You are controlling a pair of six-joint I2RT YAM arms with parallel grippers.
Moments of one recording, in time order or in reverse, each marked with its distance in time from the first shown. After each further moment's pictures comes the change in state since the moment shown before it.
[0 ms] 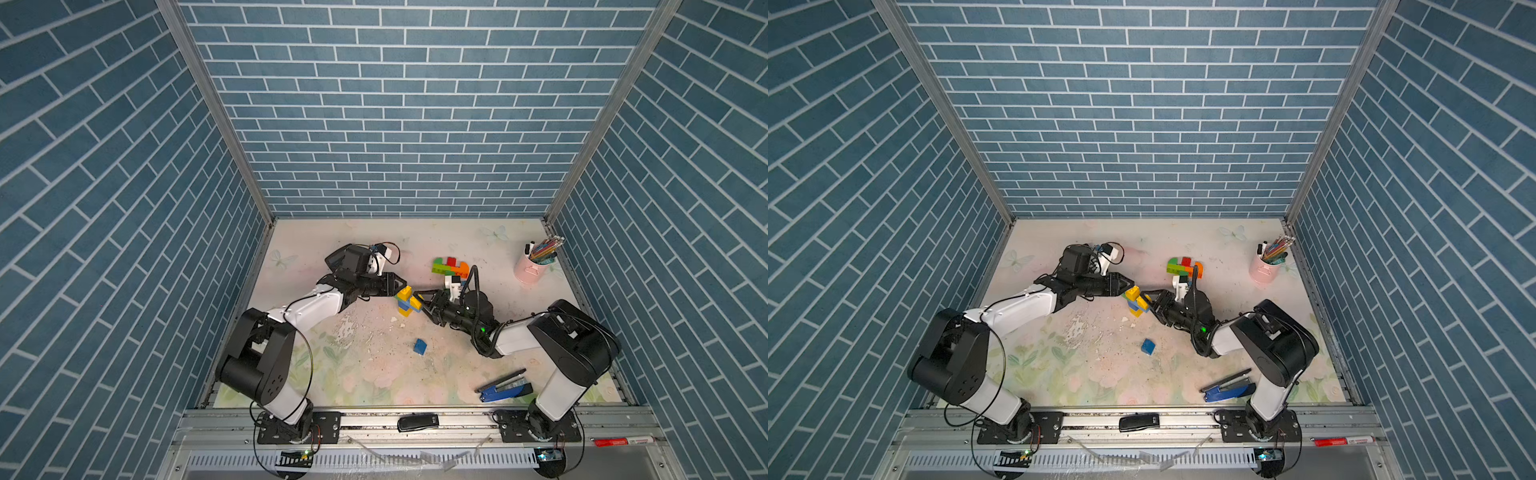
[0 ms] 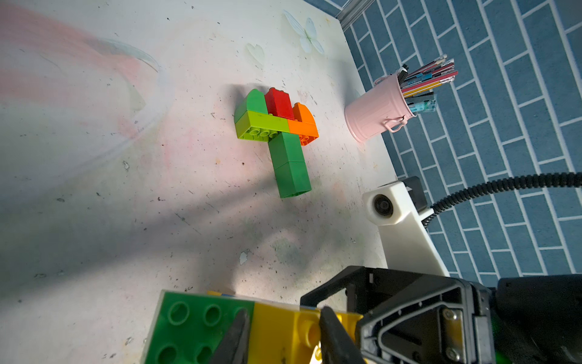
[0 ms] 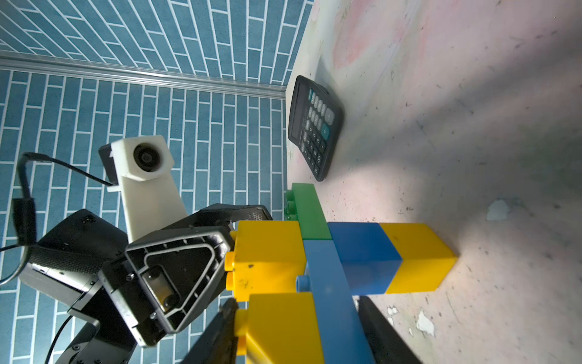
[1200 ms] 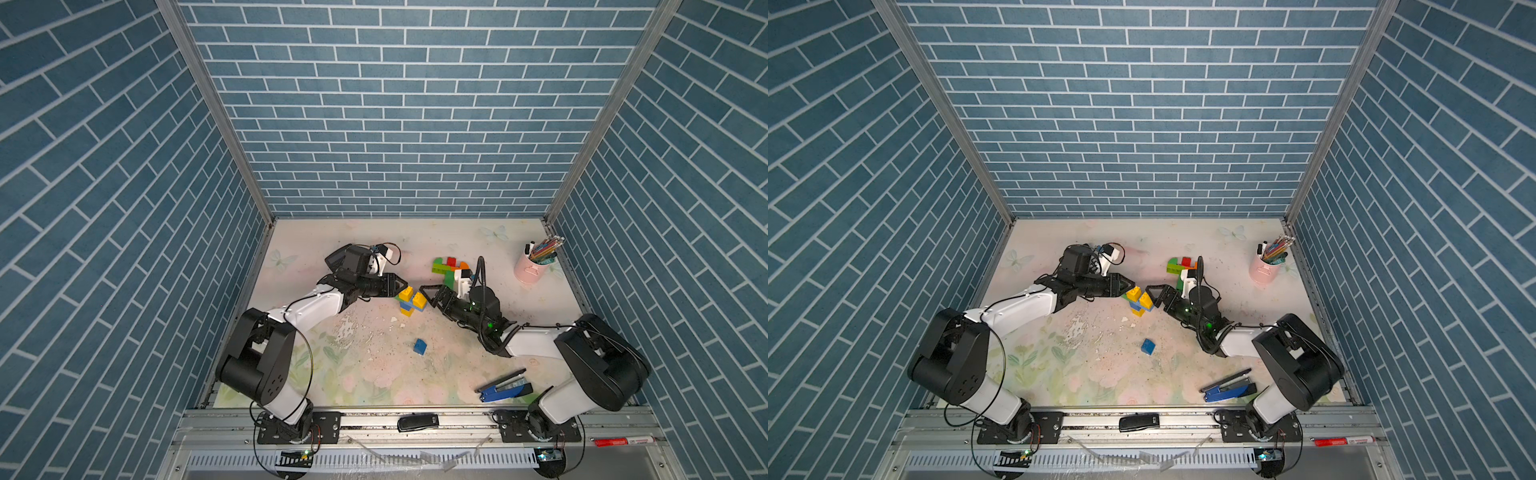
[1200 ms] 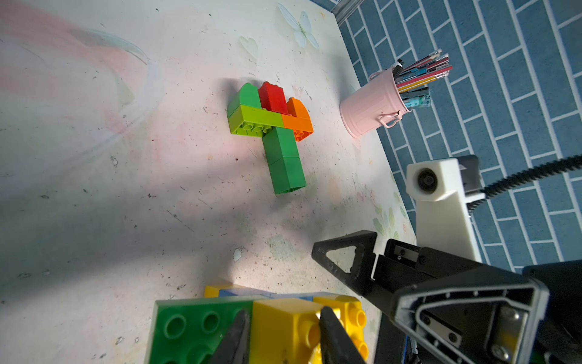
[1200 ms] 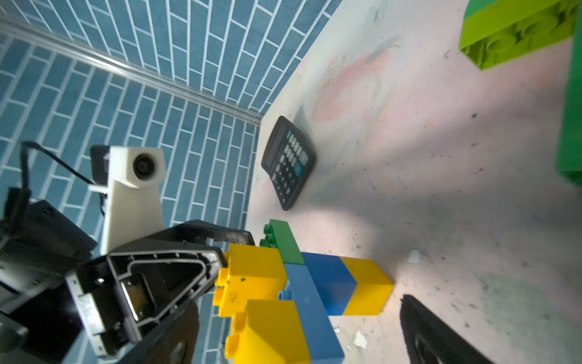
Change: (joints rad) left arm -0.001 0.000 0.000 -0.003 0.023 -0.001; right arm -0.028 -0.227 0.000 -0.329 0.122 -0.380
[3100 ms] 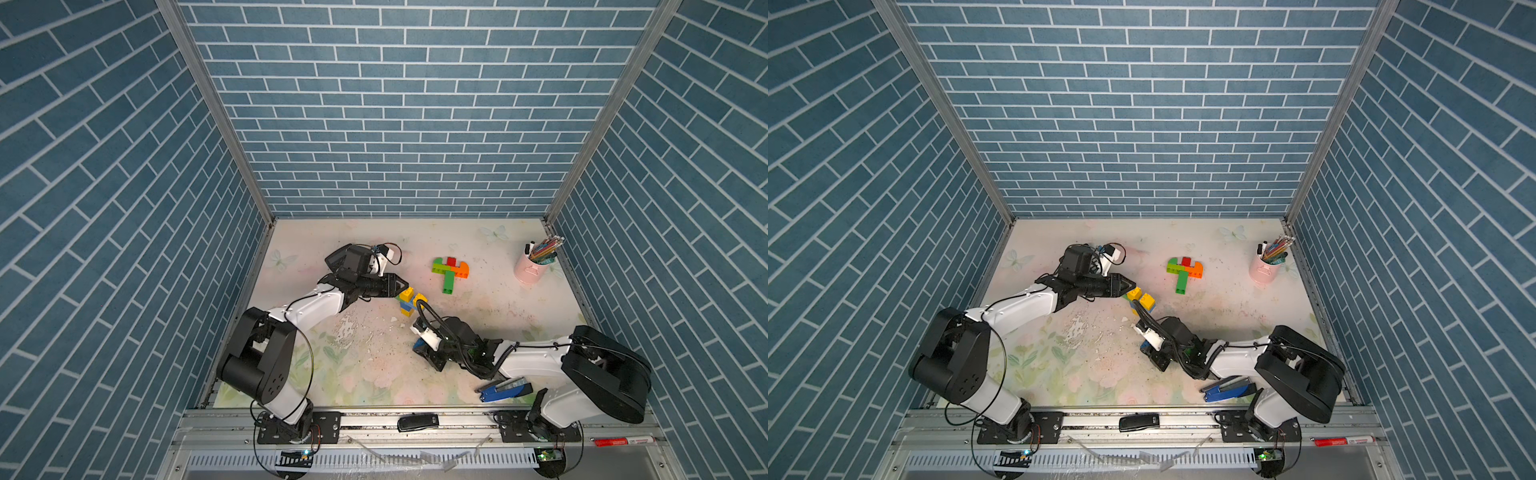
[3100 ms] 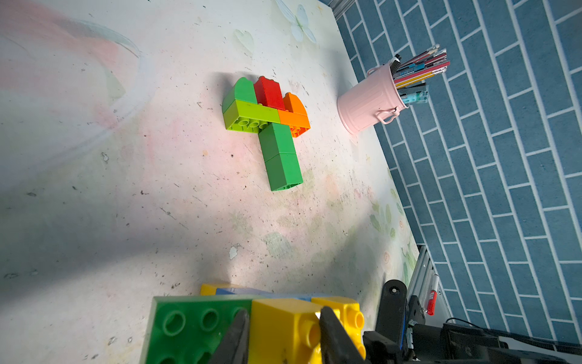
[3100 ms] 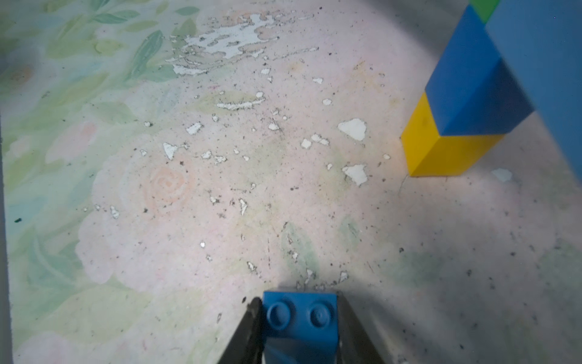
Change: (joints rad) left arm -0.004 0.006 0.011 -0.013 0.012 0.000; right arm 0.342 -0.021 -0.032 -0.373 0.147 -0.996
